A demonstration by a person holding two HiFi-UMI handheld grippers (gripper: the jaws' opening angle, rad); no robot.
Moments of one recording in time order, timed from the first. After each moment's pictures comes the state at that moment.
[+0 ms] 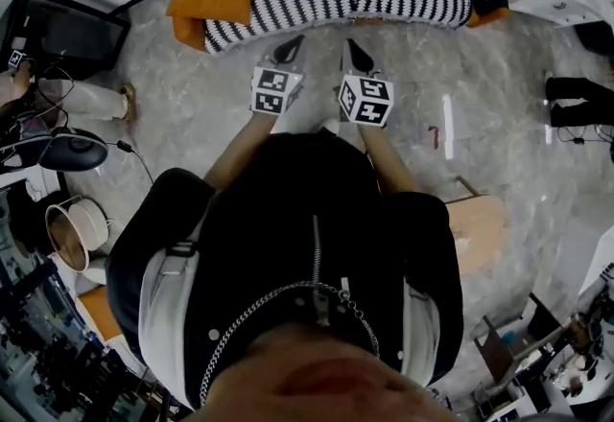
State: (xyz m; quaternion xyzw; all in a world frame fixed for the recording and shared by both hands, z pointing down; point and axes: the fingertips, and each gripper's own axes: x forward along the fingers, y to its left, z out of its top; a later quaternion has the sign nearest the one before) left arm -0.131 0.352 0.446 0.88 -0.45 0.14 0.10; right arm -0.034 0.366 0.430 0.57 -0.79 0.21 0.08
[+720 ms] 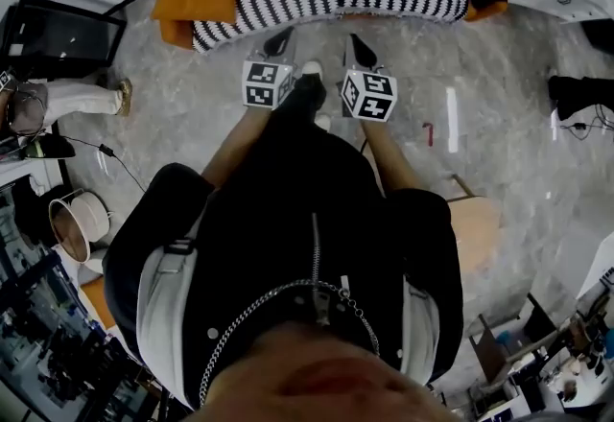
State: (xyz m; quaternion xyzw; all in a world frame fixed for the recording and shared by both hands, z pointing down) left arm -0.077 0.317 0.452 0.86 -0.48 0.14 0.12; right arm 0.051 0.339 0.439 0.57 -0.79 0.22 0.08
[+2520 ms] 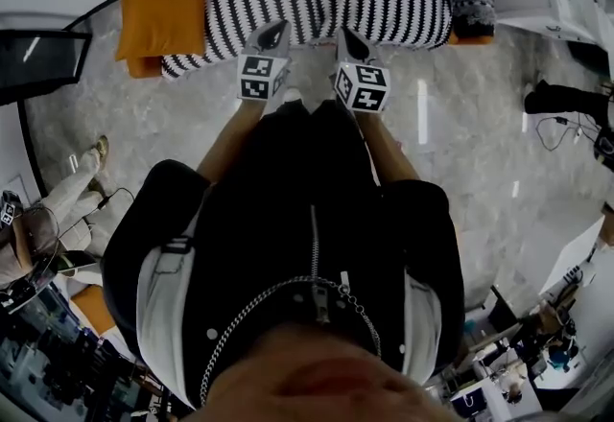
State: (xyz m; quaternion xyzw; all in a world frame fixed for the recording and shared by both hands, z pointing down) left arm -0.055 0.083 0.479 0.85 -0.48 0.13 0.17; right arm 0.065 0.100 0.455 0.55 -0.79 0.23 0.14
